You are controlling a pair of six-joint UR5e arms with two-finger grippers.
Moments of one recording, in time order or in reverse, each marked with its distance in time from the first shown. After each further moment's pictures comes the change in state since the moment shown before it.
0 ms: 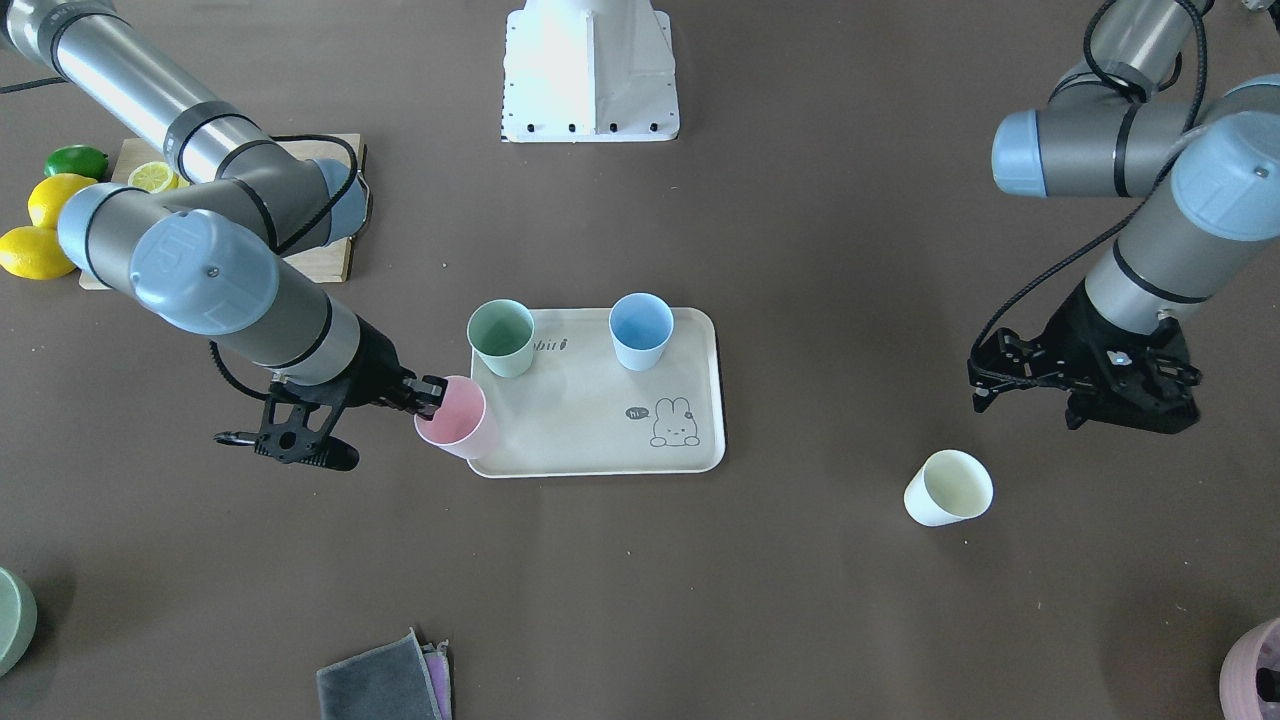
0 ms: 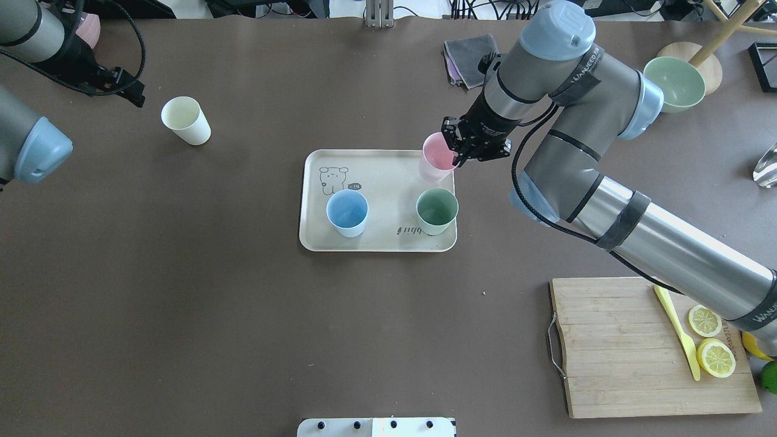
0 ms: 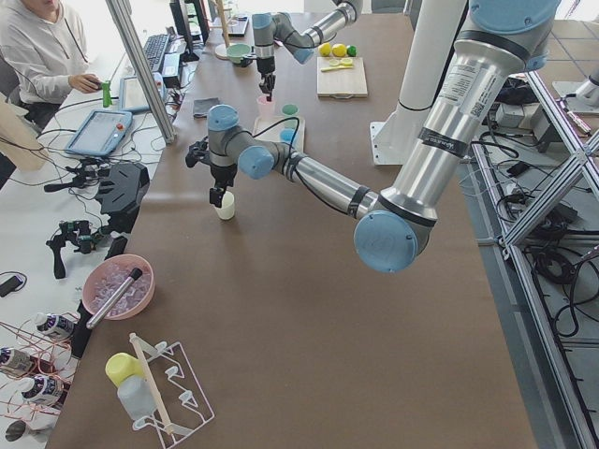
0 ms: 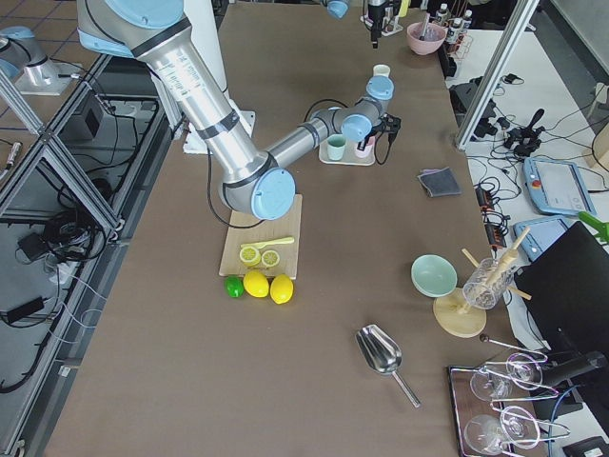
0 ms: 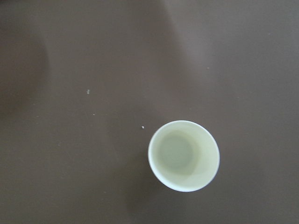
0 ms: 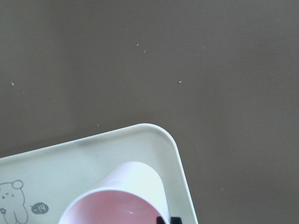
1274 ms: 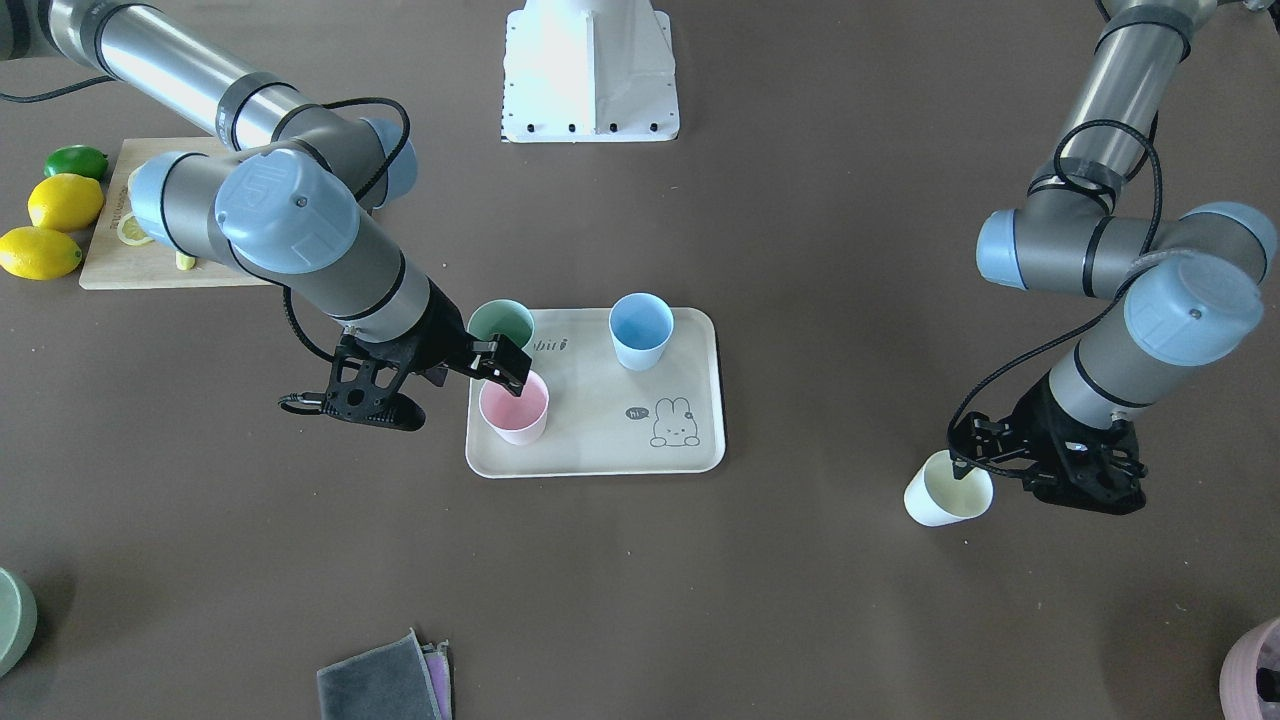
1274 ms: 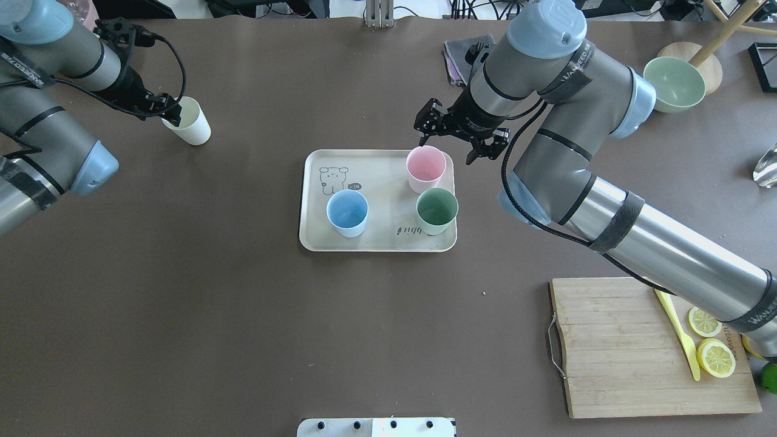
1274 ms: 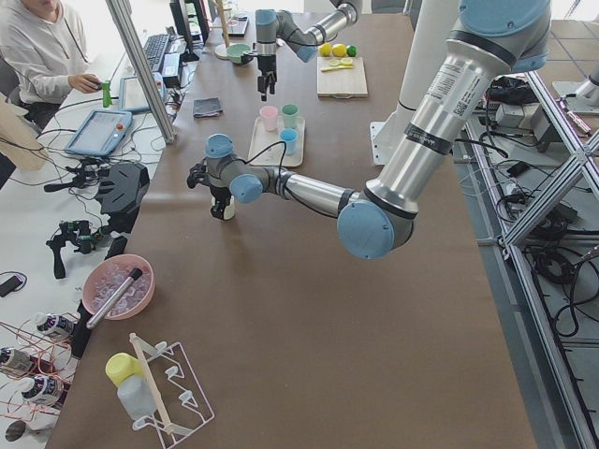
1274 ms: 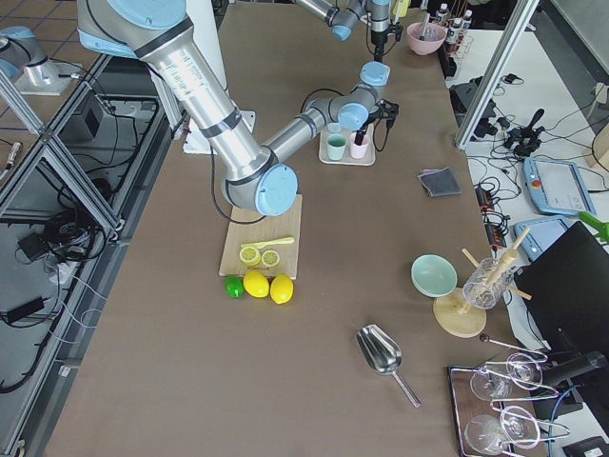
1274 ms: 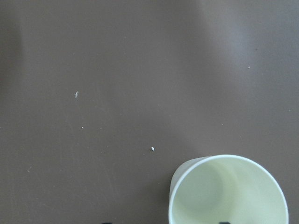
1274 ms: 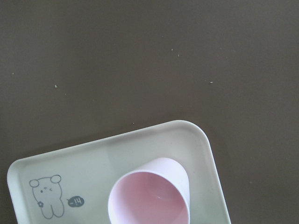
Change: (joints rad) left arm 0.099 -0.077 0.266 -0.258 0.015 -0.124; right arm 0.001 0.015 0.051 -0.002 -0.042 0.037
